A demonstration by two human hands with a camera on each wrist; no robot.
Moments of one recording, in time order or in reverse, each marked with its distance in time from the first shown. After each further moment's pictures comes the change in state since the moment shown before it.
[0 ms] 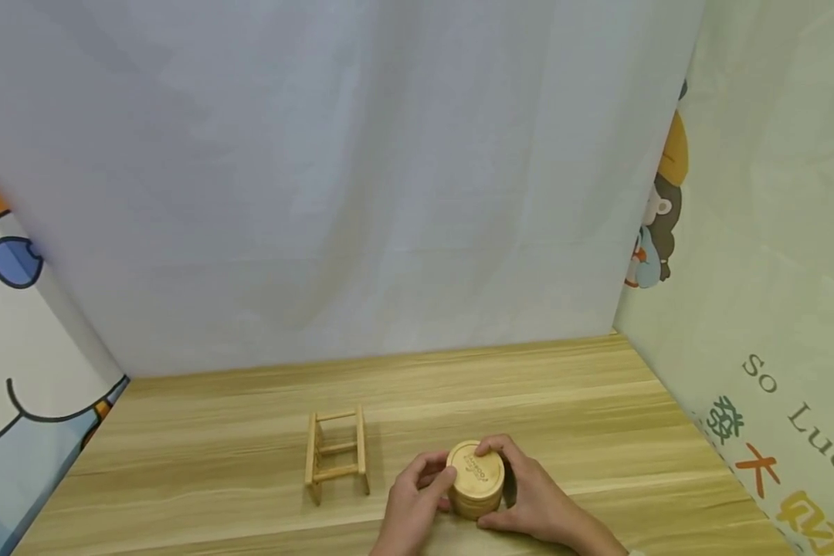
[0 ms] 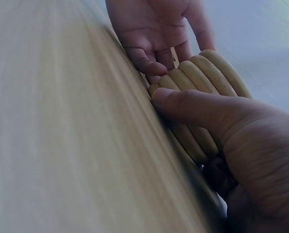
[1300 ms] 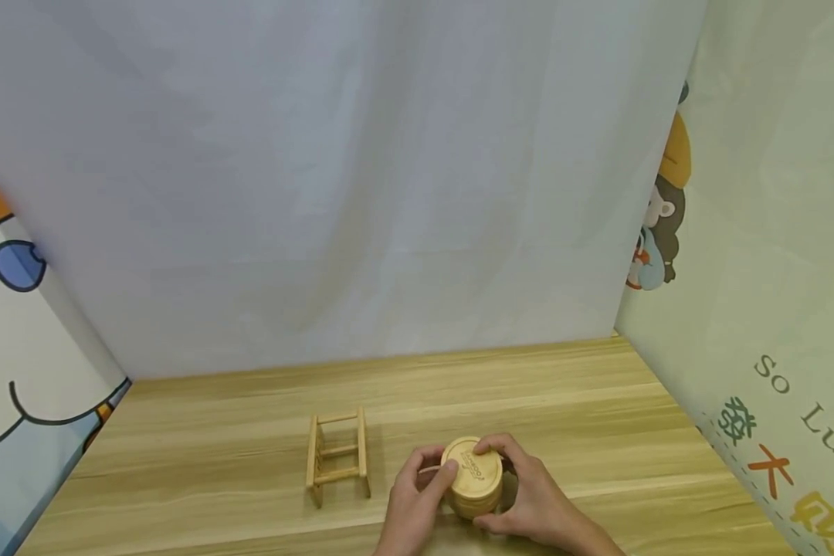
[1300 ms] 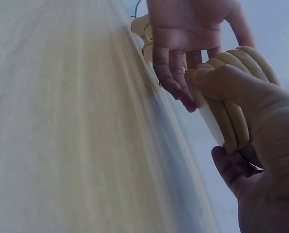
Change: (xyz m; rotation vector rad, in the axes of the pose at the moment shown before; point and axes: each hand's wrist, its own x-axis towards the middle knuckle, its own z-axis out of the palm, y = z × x) left_hand -0.015 0.009 -0.003 0.030 0.067 0.060; right_hand 0.007 -0.014 0.012 -0.009 0.112 -0.068
